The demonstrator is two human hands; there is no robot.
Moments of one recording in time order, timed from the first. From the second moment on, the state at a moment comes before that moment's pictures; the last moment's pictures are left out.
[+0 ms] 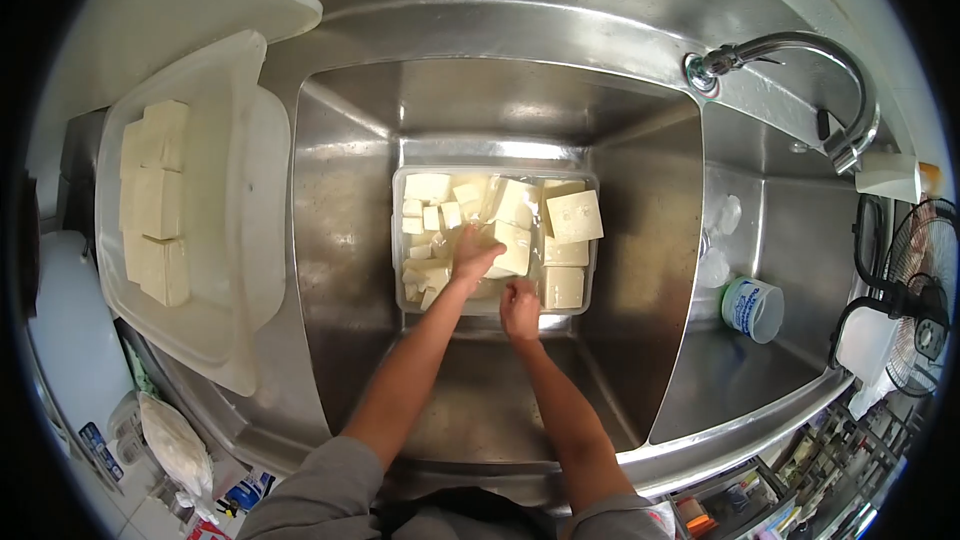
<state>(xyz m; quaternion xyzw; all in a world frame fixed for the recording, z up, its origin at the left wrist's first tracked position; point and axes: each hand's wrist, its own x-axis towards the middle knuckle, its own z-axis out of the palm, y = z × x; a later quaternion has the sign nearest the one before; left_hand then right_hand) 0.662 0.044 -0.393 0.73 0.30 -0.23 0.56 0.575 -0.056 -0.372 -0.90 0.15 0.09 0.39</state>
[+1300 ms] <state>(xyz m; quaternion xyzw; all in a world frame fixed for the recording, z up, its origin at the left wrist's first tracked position) 0.707 0.140 -0.298 0.71 0.31 -0.17 0.60 0.639 -0.090 -0.297 -0.84 0.20 0.38 0.34</state>
